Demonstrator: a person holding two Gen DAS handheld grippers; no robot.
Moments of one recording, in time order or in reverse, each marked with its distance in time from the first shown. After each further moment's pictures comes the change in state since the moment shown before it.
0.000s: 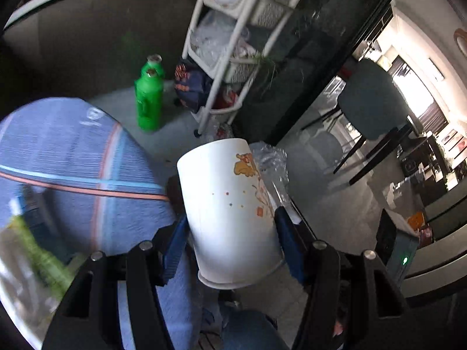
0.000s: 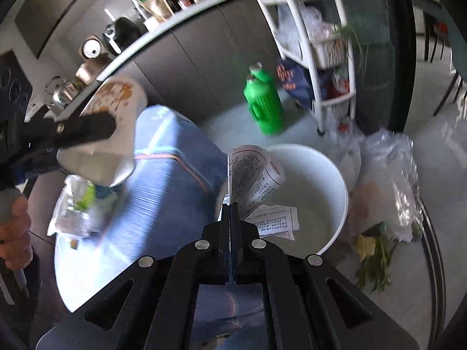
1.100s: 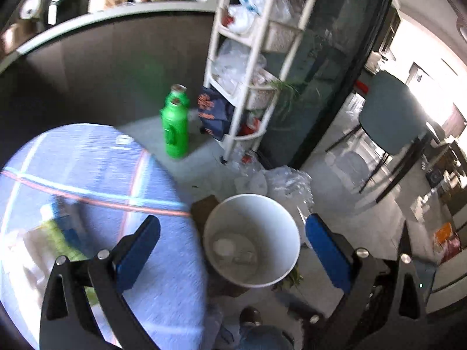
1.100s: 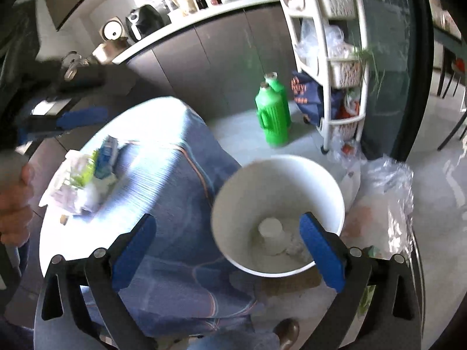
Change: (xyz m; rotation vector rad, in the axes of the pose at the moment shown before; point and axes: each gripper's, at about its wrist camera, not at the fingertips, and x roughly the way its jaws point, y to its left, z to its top) left arm -0.064 -0.022 -0.018 0.021 -0.189 0.189; right arm -0.033 0.038 0.003 -0.191 -0.081 -0.005
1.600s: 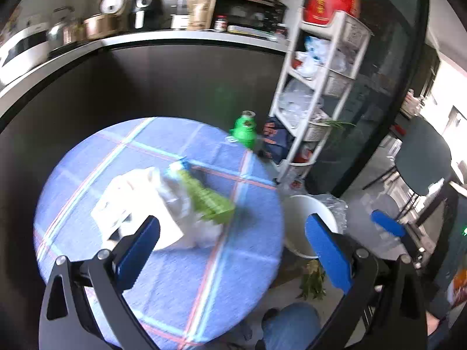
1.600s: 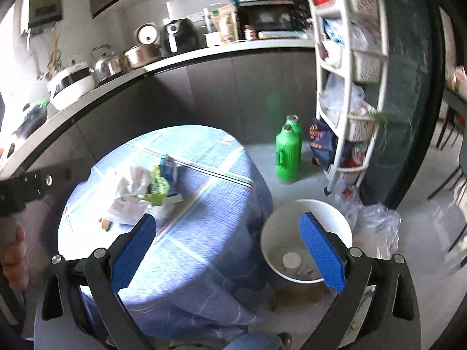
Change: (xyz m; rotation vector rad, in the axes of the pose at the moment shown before) left arm -0.158 0.076 -0.087 -0.184 -0.149 0.213; right arm -0.067 0.126 0.010 -0.198 -0.093 -0.035
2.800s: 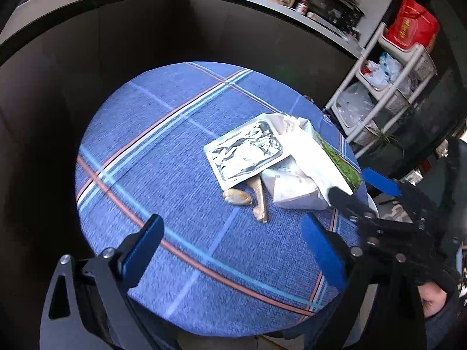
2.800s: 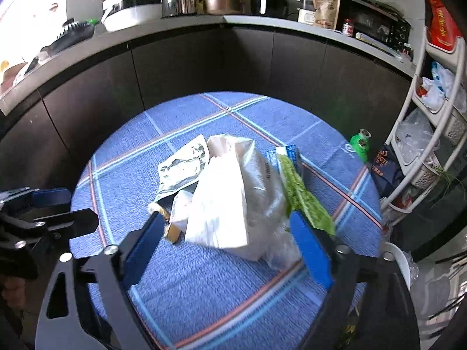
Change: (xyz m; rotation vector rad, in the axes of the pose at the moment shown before) left arm 0.022 0.196 -0.055 -0.249 0.131 0.036; right arm 0.131 0.193 0.017 -0.313 0.179 0.094
